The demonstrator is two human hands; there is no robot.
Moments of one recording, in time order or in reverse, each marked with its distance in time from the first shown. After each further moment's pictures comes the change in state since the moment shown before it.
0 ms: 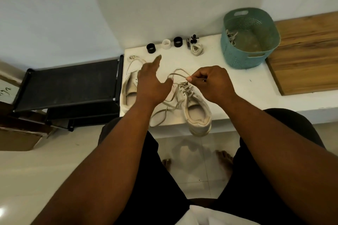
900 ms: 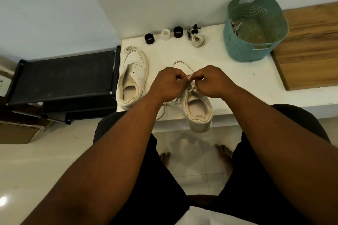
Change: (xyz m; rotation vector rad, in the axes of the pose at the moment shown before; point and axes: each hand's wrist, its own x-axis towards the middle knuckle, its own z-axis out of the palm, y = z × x) left_hand 0.009 0.014 0.039 -0.099 -0.377 -0.040; right_hand 0.010 0.008 0.005 -0.143 -0.310 0.122
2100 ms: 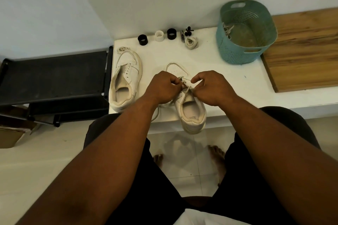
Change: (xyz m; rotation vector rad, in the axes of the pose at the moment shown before) left_hand 0.008 -0.013 0.011 0.020 -0.027 -0.006; right_hand -0.019 0.006 -0.001 0.022 0.081 0.211
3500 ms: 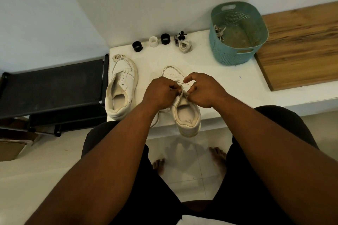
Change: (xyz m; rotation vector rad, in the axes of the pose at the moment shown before) left_hand -0.001 0.011 0.006 0.131 -0.006 0.037; right_hand 0.004 0.001 0.000 0.053 -0.086 -0.028
